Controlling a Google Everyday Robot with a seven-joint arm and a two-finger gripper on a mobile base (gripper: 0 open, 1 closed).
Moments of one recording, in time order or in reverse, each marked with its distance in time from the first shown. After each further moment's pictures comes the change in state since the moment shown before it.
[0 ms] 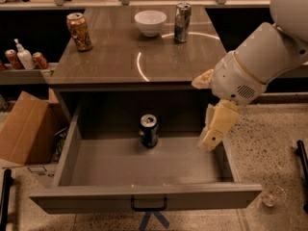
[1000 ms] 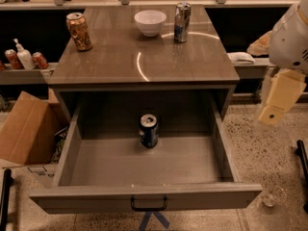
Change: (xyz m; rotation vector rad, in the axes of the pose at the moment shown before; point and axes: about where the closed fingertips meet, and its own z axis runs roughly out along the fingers) arm 0.043 -0.008 -0.115 0.222 0.276 0.050
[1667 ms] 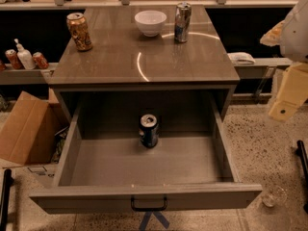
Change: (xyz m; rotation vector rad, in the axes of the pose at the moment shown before) arm 0.011 -0.005 -0.023 0.077 0.069 0.019
